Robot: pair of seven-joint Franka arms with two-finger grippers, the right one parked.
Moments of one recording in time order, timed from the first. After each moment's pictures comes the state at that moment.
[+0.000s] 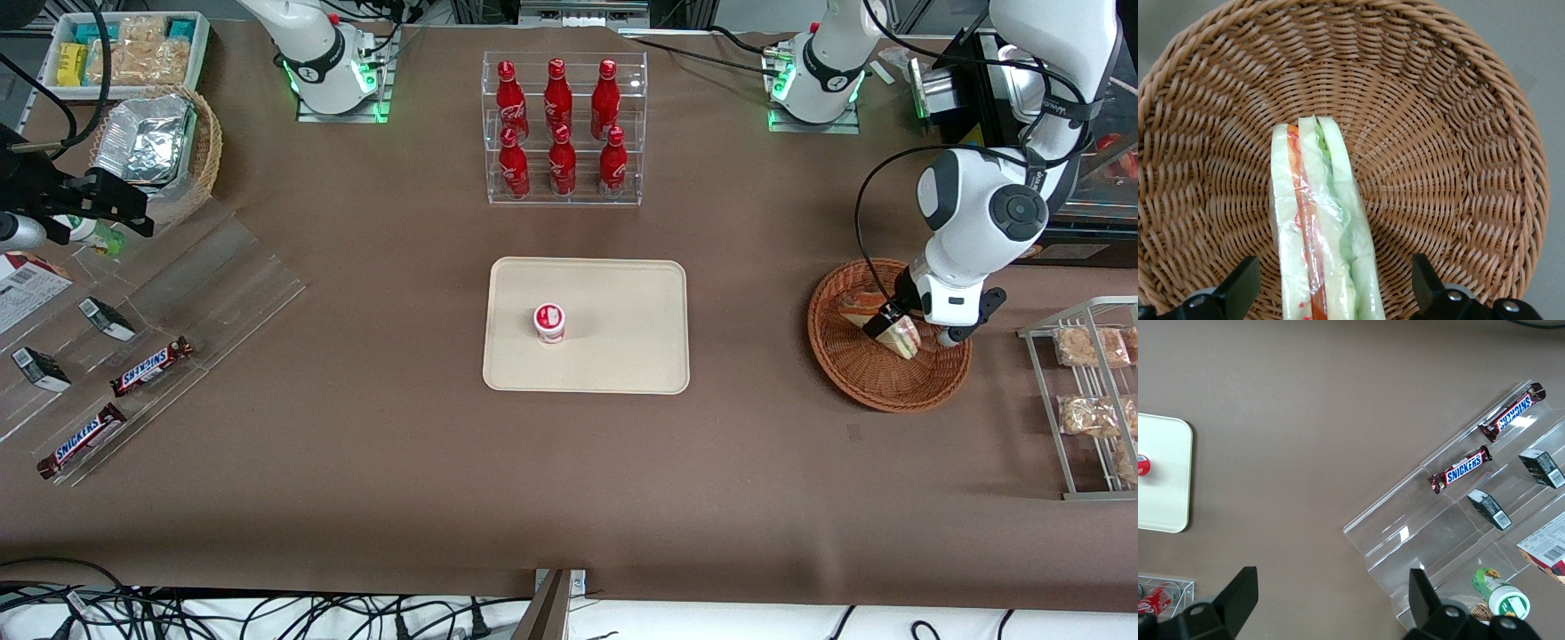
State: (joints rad) arm 0.15 0.24 -0.08 -2.31 0.07 2.60 -0.71
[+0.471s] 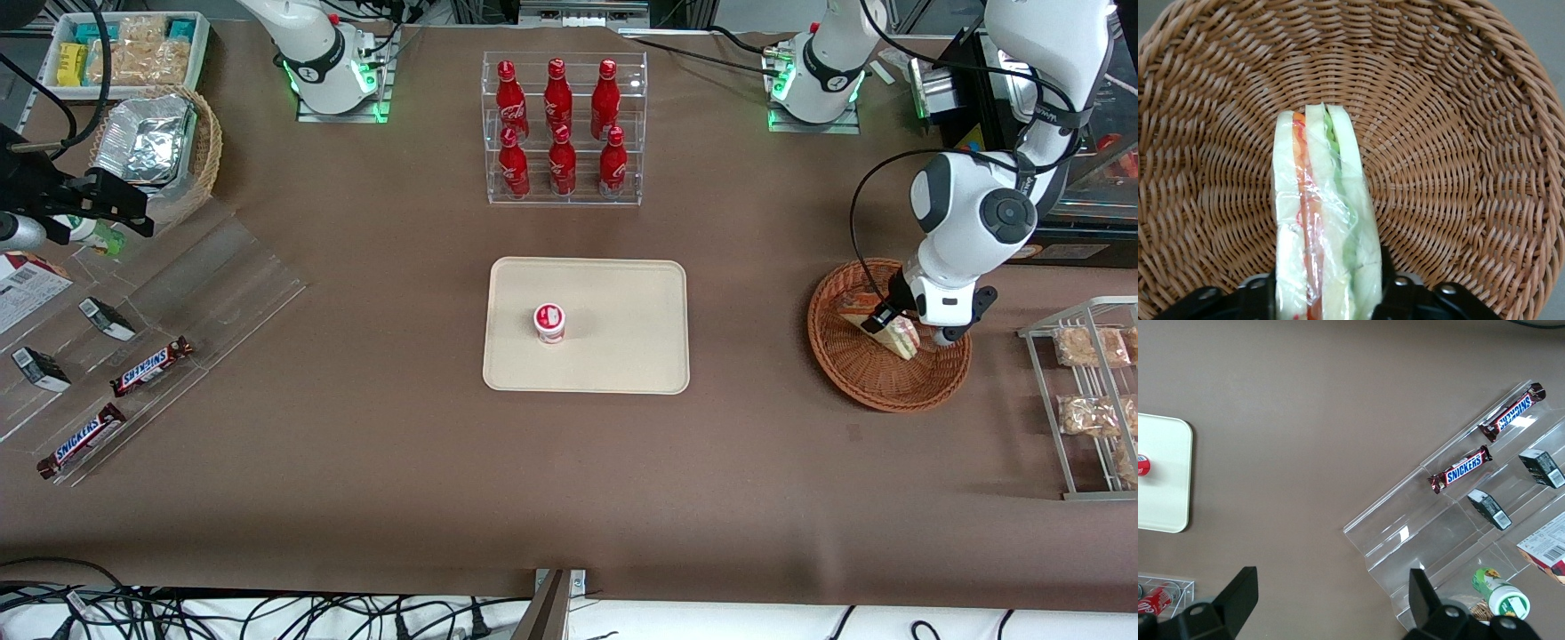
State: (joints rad) arm 0.15 0.27 -0.08 -2.32 0.07 2.63 -0.77
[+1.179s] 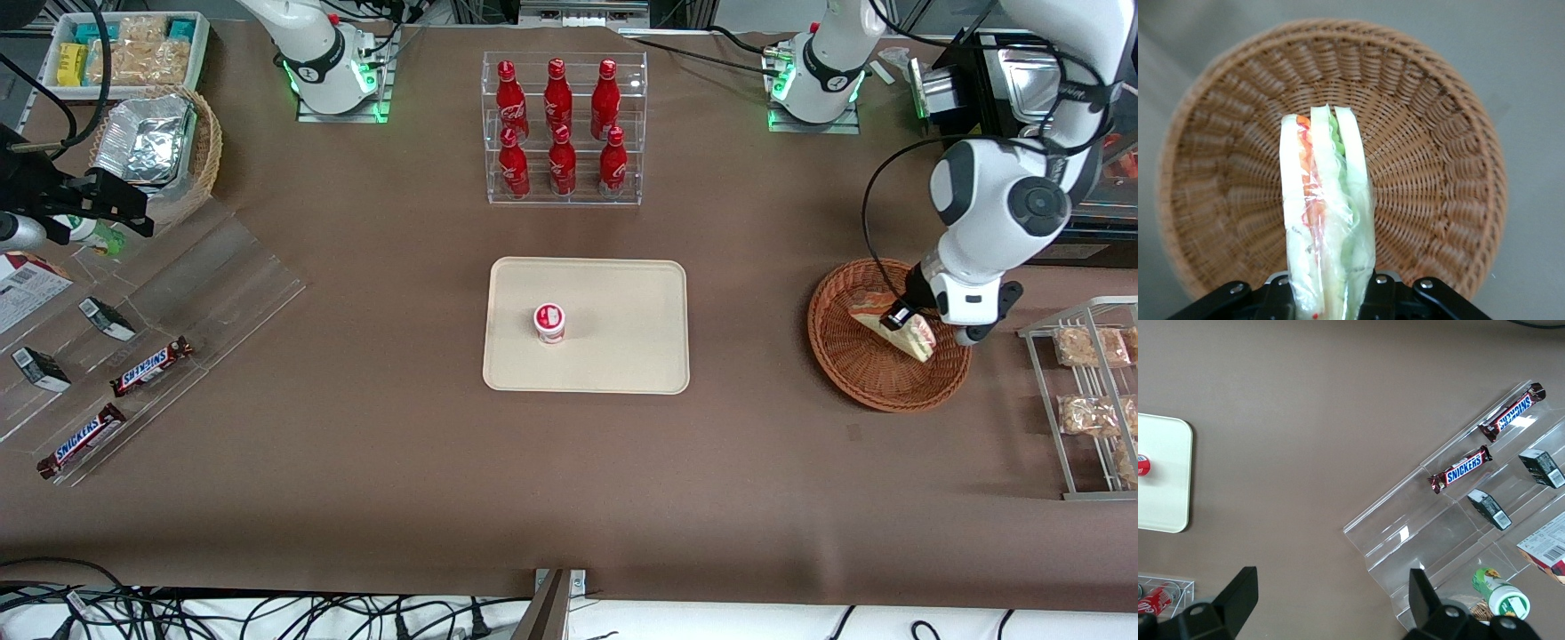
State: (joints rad) arm 0.15 0.16 -0.09 -2.21 0.07 2.38 -0.77
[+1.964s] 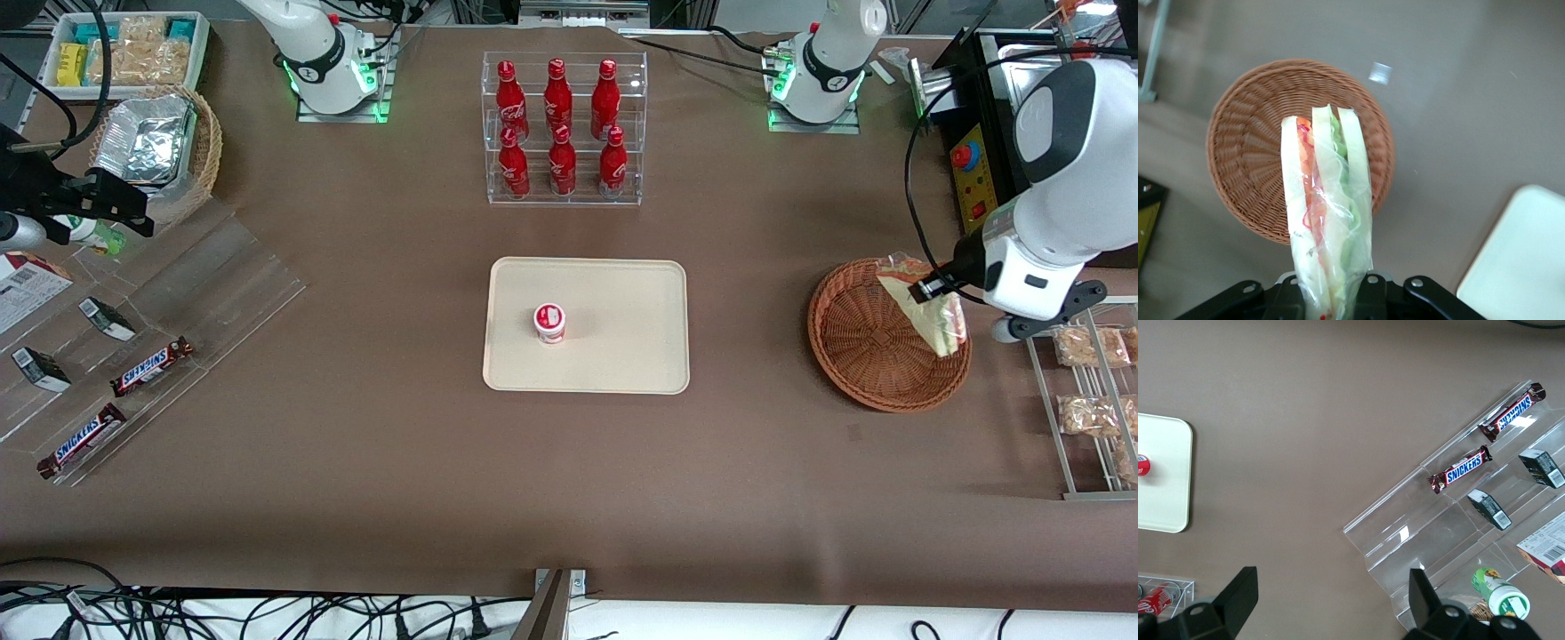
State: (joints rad) arm 0.14 0.13 -0.21 -1.76 0.02 1.80 -0.44
